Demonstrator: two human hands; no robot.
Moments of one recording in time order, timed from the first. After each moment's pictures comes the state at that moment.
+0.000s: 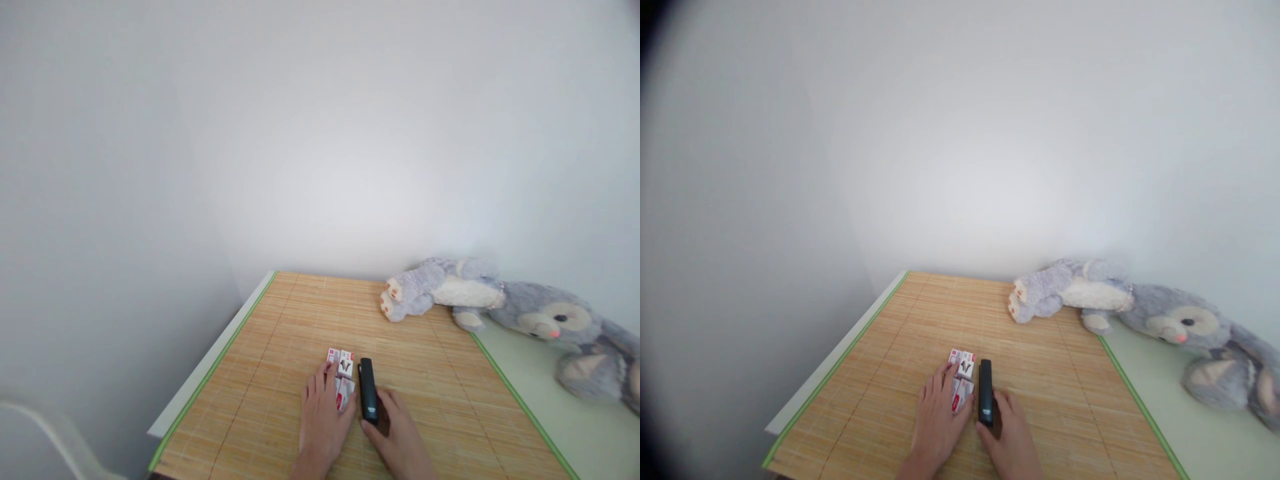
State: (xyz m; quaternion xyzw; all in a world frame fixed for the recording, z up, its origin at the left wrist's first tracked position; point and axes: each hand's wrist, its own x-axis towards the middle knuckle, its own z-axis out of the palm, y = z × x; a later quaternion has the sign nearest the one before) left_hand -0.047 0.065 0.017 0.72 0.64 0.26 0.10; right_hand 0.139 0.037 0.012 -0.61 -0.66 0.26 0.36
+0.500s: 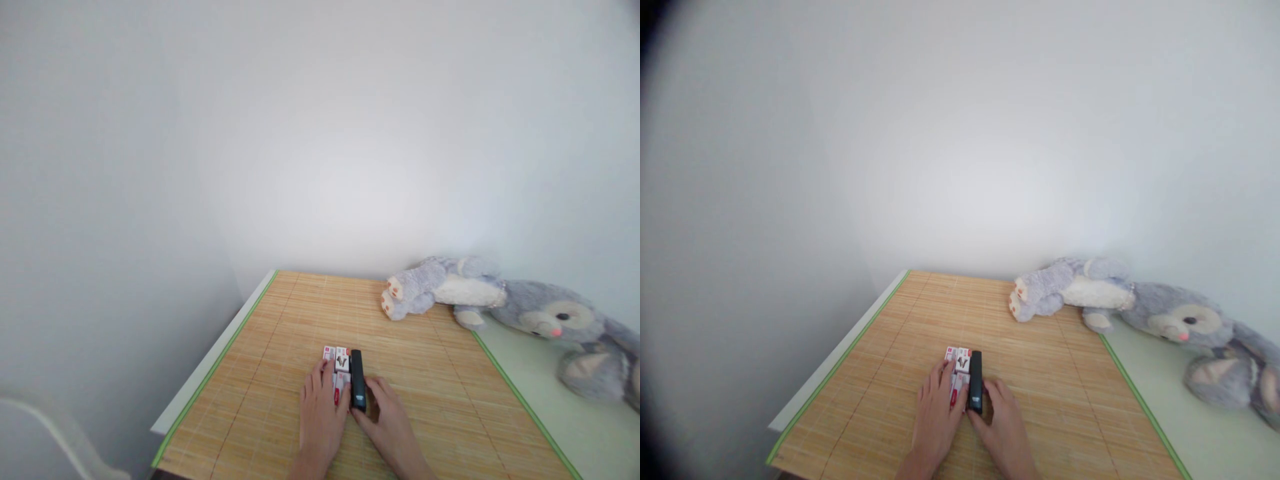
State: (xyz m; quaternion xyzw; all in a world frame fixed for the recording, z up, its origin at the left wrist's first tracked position) left_hand -0.051 0.068 0.012 0.69 0.65 0.28 0.11; right_hand 0.126 0.059 0.007 -0.58 -0.70 0.24 0.35
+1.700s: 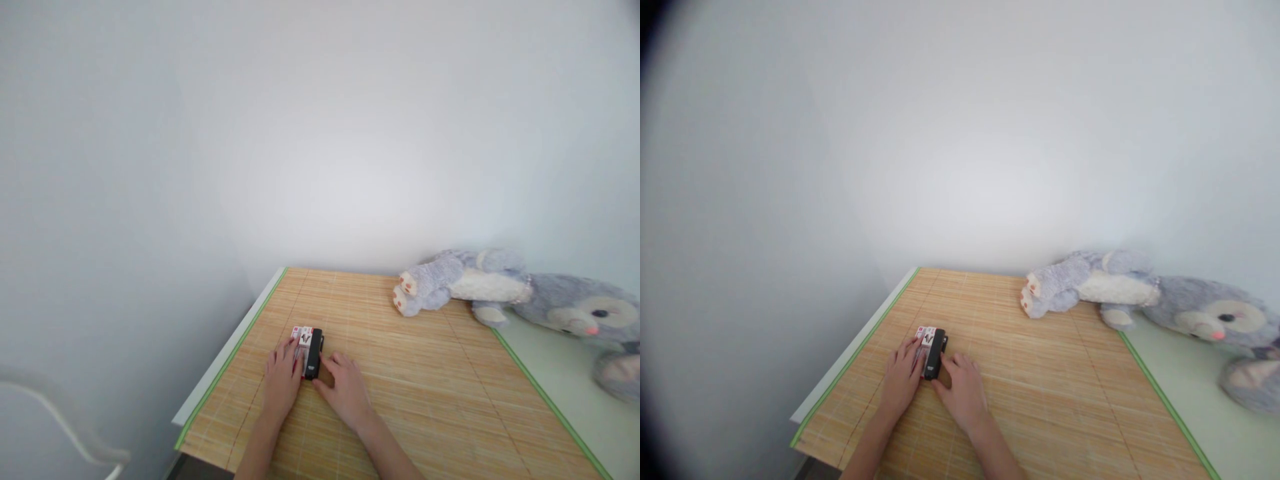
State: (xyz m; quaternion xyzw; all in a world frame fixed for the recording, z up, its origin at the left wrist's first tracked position) left_hand -0.179 0.123 -0.012 0.69 0.66 0.29 -0.03; right_hand 0.023 0.103 0.026 -0.53 -0.78 0.18 0.28
